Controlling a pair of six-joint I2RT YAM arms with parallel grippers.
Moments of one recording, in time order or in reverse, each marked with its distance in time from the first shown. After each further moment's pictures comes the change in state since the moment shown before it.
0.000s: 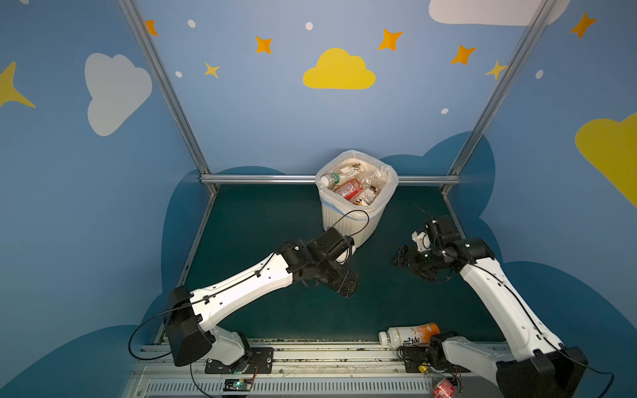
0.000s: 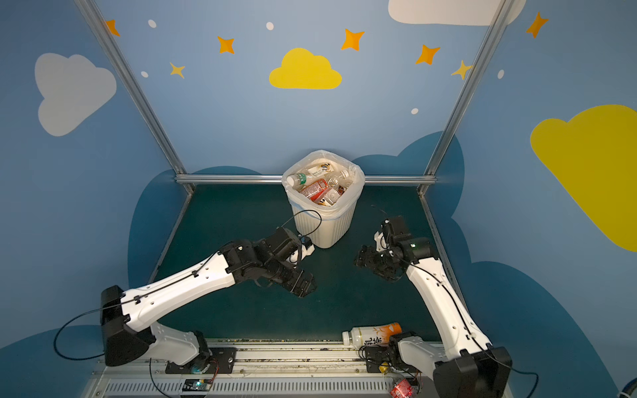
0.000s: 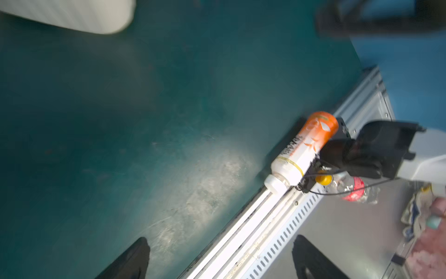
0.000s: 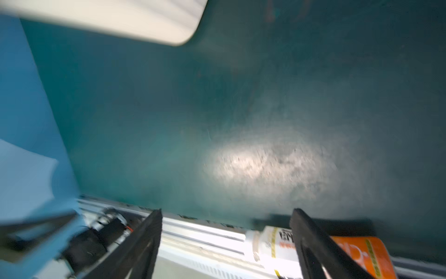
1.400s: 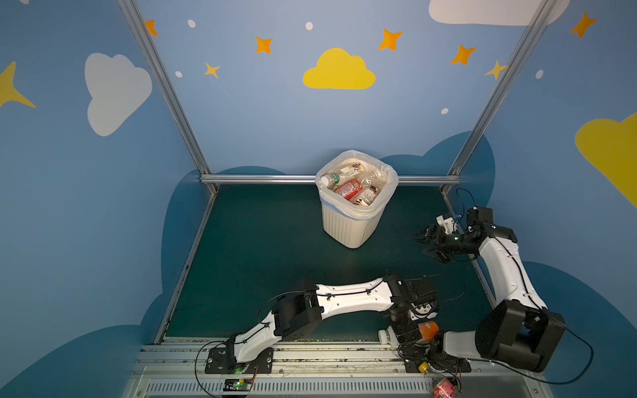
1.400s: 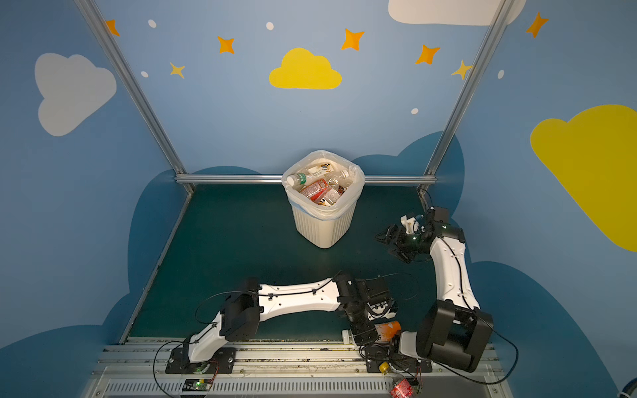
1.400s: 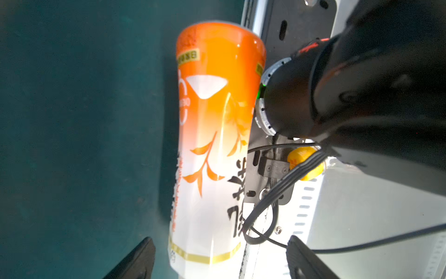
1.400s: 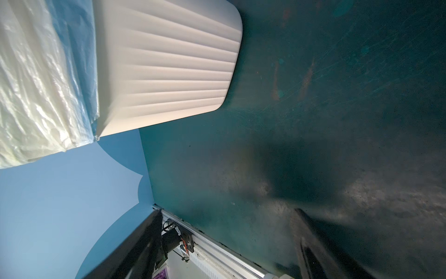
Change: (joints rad) left arm -0.329 0.790 0.640 -0.082 0.100 0.374; right arm -0.436 0.172 0.077 0.052 -0.417 -0.298
